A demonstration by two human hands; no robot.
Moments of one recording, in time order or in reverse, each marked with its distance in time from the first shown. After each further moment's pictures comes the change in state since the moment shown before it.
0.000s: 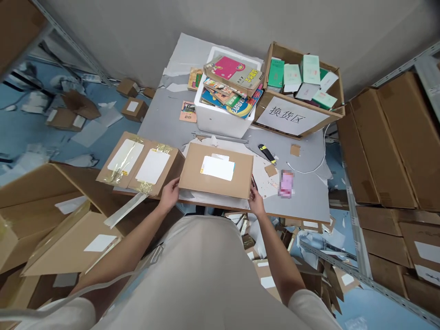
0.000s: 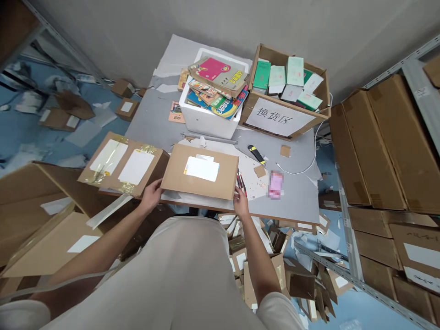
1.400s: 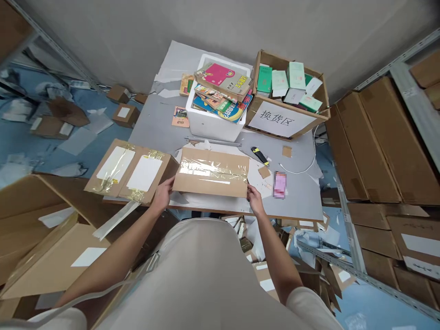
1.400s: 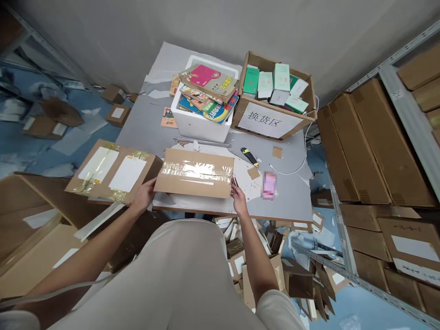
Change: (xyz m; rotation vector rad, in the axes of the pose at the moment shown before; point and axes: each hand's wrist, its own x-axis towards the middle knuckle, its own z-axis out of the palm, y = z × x) left_hand 0.013 0.032 -0.008 -0.041 -0.082 0.107; right_hand 0.014 -0.009 -0.014 0.197 0.041 -0.005
